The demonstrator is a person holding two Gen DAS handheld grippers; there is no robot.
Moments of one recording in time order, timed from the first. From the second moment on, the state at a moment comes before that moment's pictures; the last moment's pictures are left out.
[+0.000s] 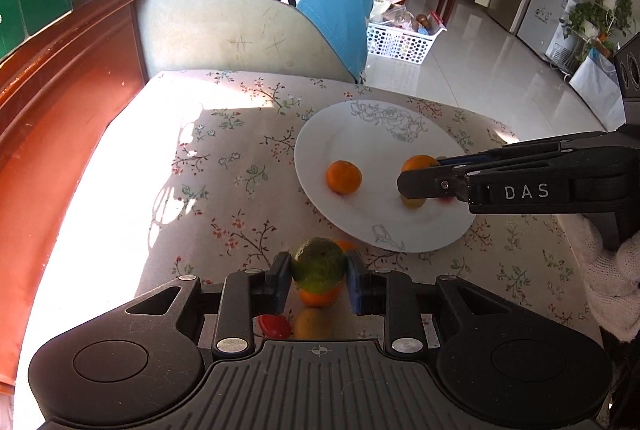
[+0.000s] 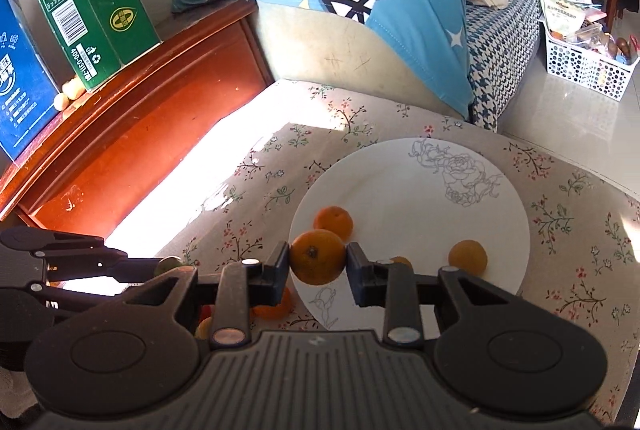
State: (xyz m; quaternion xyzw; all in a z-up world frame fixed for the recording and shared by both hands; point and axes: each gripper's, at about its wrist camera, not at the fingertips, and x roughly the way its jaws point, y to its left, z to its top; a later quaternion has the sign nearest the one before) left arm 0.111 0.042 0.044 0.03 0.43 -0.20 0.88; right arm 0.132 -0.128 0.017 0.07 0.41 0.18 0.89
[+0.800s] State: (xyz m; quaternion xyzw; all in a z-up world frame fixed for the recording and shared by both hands) left arm 0.152 -0.033 0.010 0.03 0.47 -0.18 0.86; right arm 0.178 -0.161 -0.015 0.06 0.45 0.13 0.88
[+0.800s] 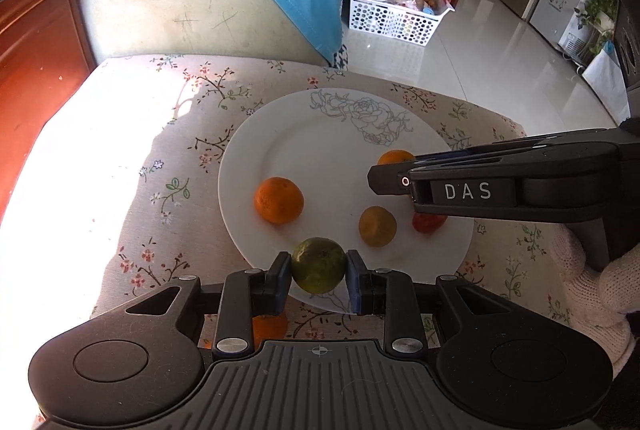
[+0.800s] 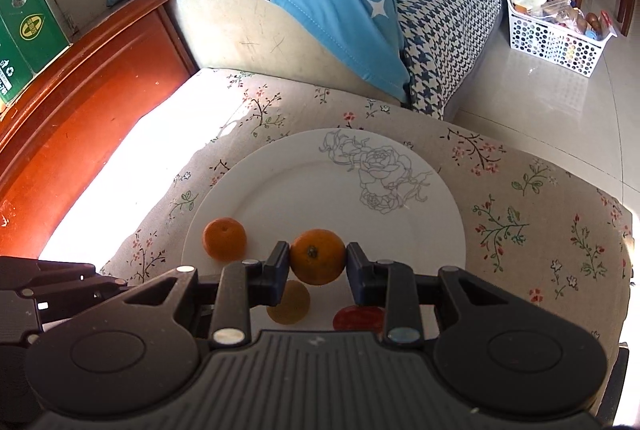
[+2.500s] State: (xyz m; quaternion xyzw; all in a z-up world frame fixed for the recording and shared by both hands) left arm 0.110 0.063 0.070 0.05 0.43 -0.05 0.90; right arm 0.085 -0.106 0.004 0.09 0.46 0.20 0.86
